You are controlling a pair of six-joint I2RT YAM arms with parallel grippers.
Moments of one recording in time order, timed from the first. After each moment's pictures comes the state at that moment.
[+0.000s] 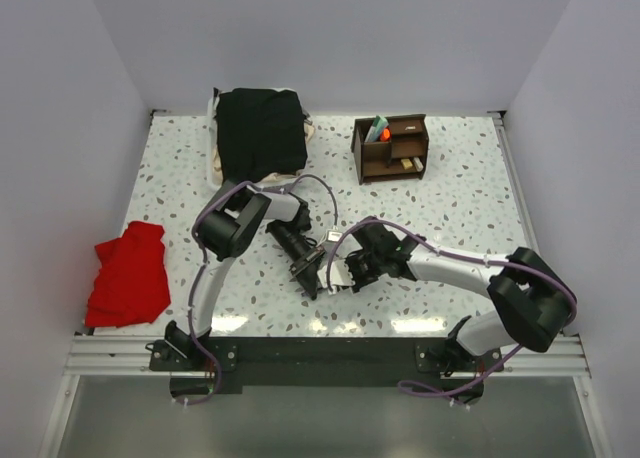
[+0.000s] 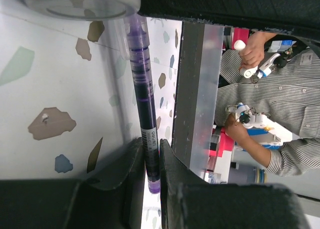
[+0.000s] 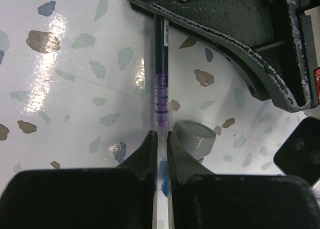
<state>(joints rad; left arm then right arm) -0.59 2.33 1.38 -1.20 1.16 0.80 0.81 1.44 0.71 -0.31 -0.40 -1.12</state>
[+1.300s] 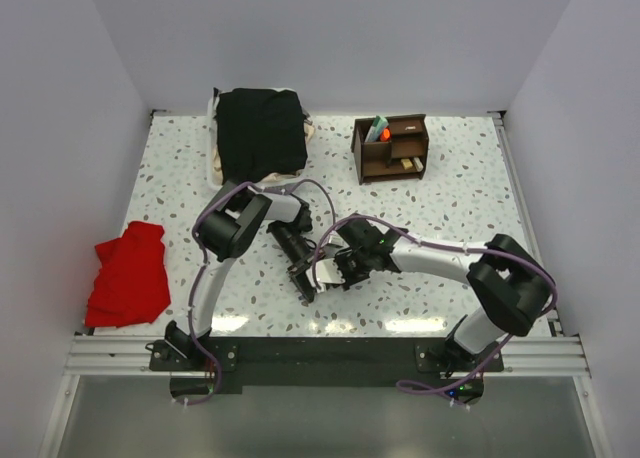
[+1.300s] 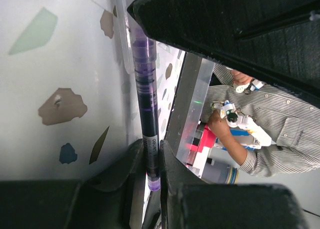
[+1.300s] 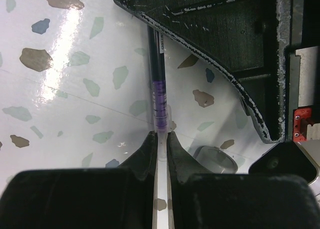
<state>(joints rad) -0.60 2.33 1.38 -1.20 1.09 0.64 0.86 1.57 0.83 -0.38 -0.41 -1.12</state>
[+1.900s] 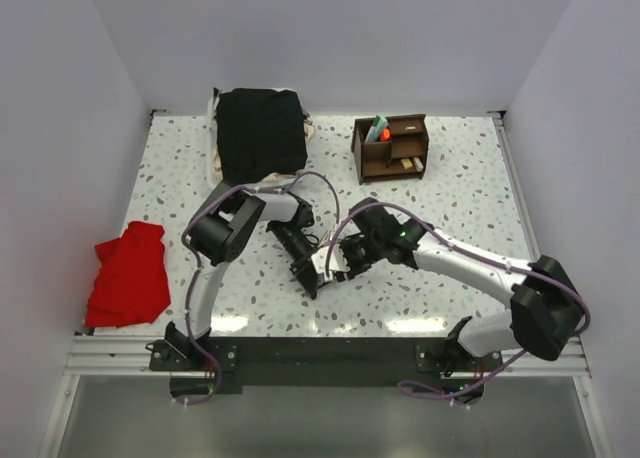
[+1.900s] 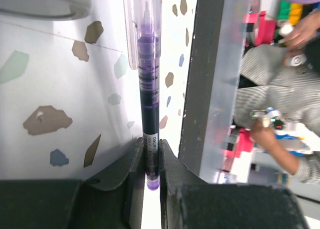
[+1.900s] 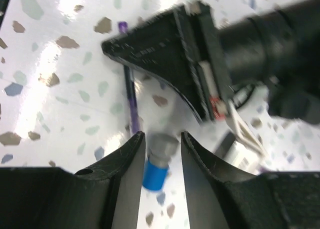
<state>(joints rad) -0.60 2.25 1.34 -1.10 1.10 0.71 0.82 1.40 0.89 -0.46 -0.49 -1.10</state>
